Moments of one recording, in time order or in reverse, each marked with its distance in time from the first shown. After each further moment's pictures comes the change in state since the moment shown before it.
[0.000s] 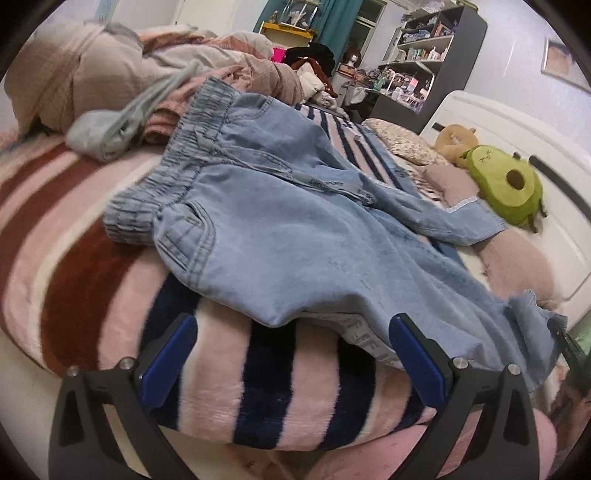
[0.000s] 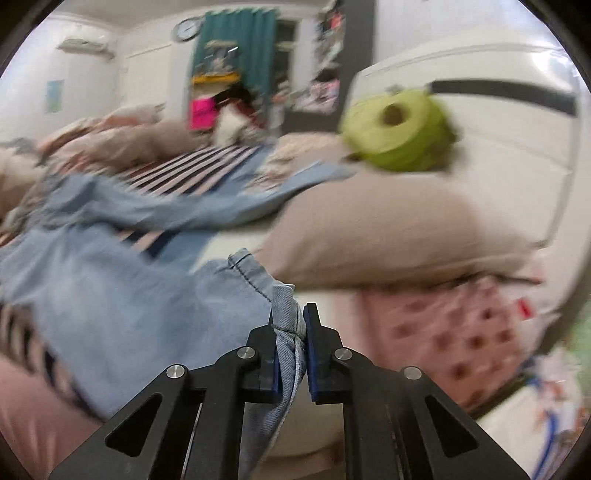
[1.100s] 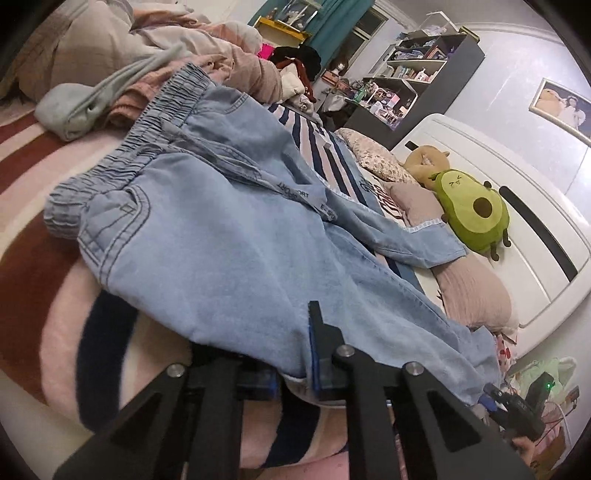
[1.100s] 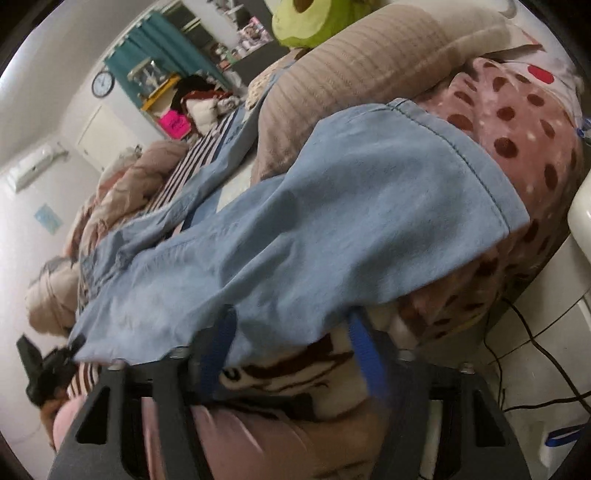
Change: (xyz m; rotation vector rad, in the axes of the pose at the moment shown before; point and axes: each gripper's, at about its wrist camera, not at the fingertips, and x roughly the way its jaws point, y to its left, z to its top) left arm 0.011 -0.005 0.015 -0.084 -0.001 -0.164; right arm 0.022 -0.016 -0.077 0.590 0.292 0.365
